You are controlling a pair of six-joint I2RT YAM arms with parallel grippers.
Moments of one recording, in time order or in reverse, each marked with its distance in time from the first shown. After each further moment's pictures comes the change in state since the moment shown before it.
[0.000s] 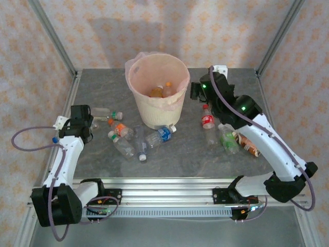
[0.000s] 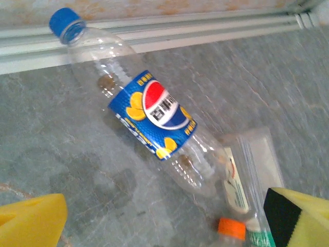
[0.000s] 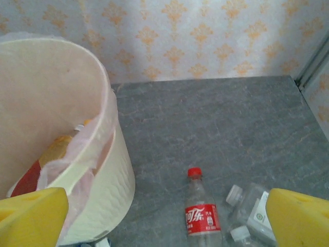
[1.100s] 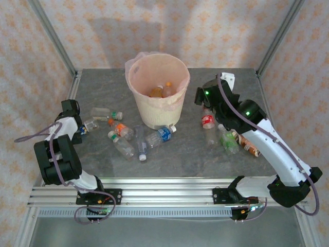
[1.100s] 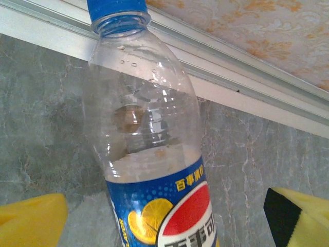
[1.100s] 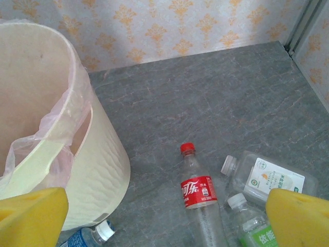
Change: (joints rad) left arm 0.225 0.444 0.092 0.186 0.055 -0.336; right arm 0.000 -0.052 -0.055 -0.090 0.008 0.154
